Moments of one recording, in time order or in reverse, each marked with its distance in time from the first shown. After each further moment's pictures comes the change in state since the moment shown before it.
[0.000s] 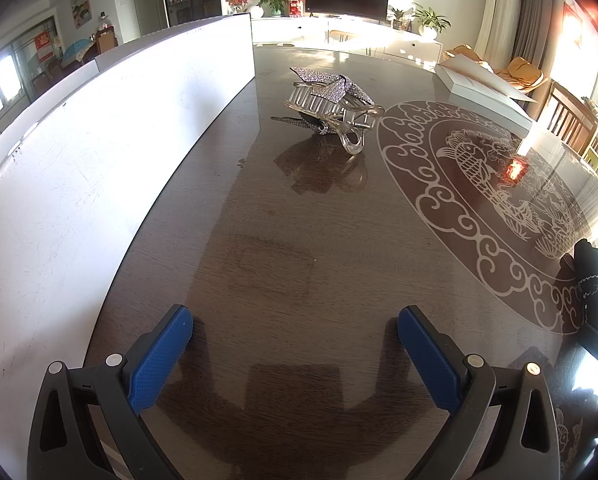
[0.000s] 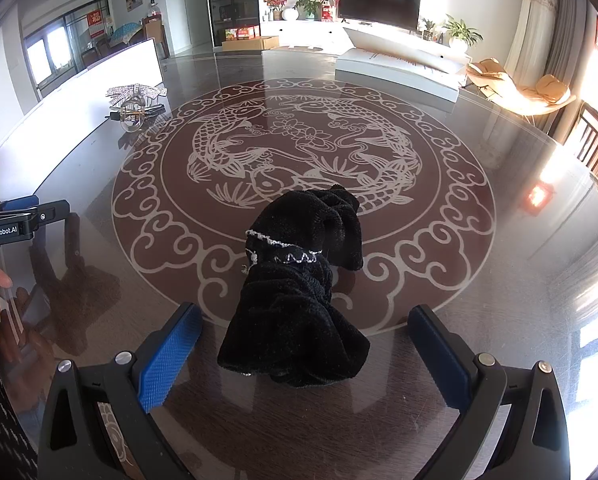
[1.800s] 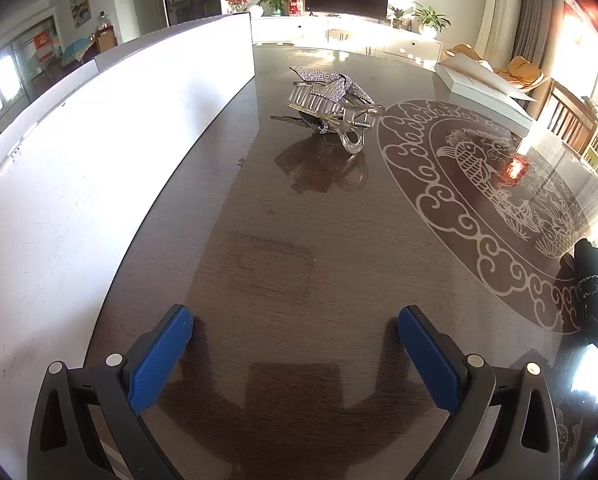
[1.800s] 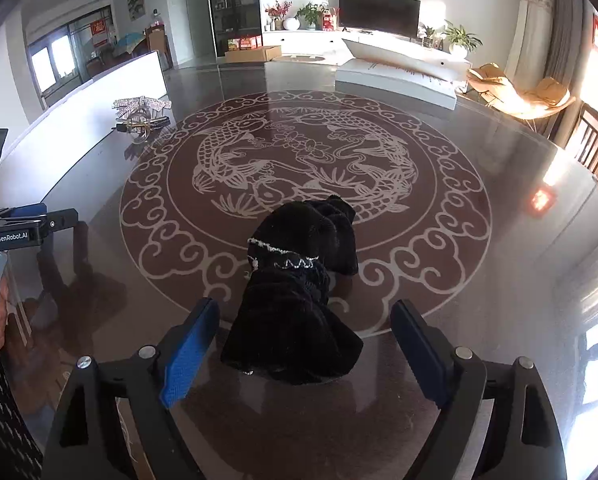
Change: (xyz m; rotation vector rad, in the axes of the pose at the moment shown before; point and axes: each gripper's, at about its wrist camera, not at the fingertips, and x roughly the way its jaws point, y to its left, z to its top) left arm 0.000 0.000 0.003 0.001 0.004 0.001; right arm -0.004 -0.005 0.003 0.008 -0.030 0.021
